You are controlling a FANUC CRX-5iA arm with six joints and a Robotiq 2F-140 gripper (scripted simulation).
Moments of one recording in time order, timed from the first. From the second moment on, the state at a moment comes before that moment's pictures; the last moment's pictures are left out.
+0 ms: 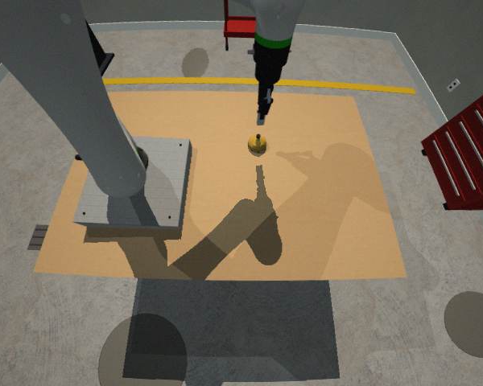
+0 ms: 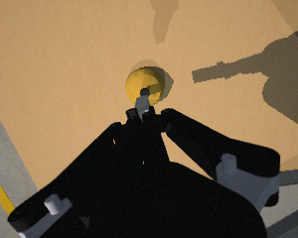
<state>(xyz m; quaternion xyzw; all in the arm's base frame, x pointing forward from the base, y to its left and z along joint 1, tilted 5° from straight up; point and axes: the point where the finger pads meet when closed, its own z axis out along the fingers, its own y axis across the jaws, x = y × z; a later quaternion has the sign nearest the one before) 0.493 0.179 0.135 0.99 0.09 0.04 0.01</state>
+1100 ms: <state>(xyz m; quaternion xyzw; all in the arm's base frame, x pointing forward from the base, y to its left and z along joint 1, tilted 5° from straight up) 0.494 0.177 0.125 0.99 0.09 0.04 0.01</state>
